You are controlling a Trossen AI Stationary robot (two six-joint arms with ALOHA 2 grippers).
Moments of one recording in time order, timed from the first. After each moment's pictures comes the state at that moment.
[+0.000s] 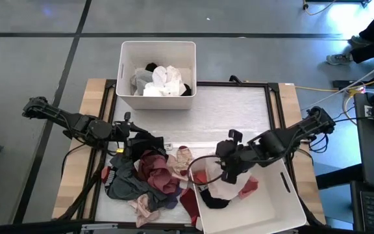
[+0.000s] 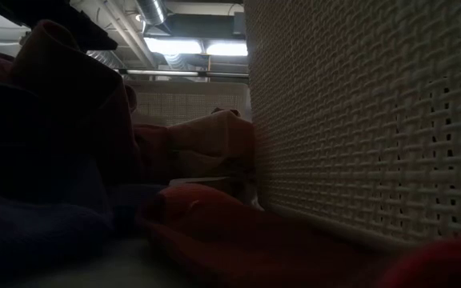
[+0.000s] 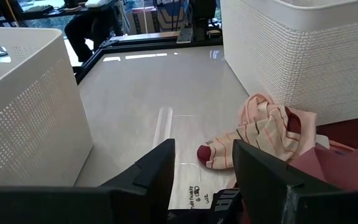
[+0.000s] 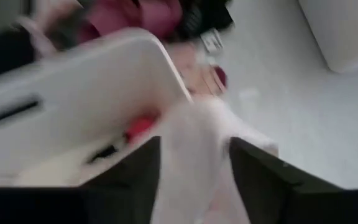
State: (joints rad) left arm -0.35 0.58 0.48 -0.27 -0.46 -0.05; right arm 0.49 1.60 1.73 -1.16 0.34 0.60
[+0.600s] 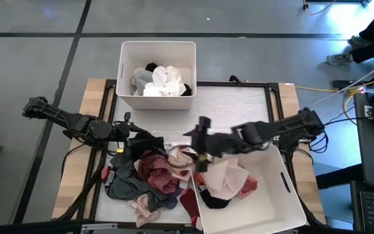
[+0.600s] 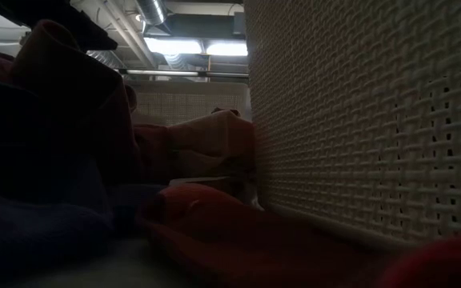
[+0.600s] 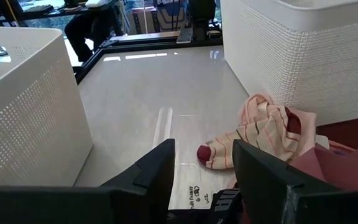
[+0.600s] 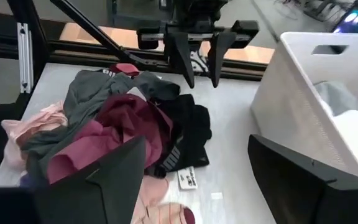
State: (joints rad) left arm -0.35 0.58 0.48 -0.27 -0.46 -0.06; right arm 0.32 1.73 1.80 -0.65 0.40 0.06
